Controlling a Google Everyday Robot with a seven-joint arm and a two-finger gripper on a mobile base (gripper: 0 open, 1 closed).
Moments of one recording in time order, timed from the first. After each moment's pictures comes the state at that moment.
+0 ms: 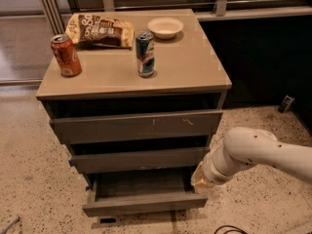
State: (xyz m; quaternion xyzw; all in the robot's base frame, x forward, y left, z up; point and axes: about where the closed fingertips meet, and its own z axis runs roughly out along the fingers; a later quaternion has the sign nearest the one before) arm 0.451 -0.141 0.553 -0.63 0.75 0.13 0.16
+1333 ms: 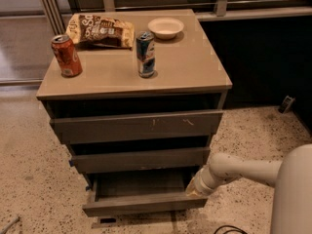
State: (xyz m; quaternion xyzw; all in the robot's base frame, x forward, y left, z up) arm 0.502 -0.147 0.336 -0.62 0.76 0.16 0.15
